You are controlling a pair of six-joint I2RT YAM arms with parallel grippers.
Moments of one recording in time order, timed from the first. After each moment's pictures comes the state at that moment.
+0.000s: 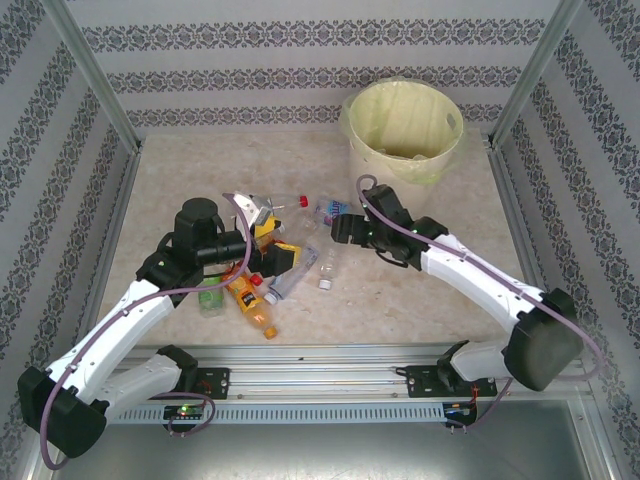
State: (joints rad) left arm -0.45 0.97 0.86 -0.26 0.63 -0.10; right arm 0.63 1.36 1.04 -0.52 0.03 0.66
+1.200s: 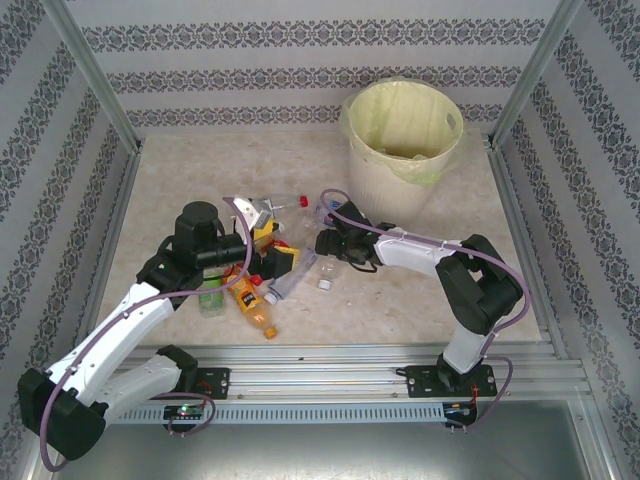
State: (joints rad) left arm -0.45 0.96 0.83 -0.25 0.61 -0.08; right arm 0.65 1.74 1.03 -0.28 0.01 0.82
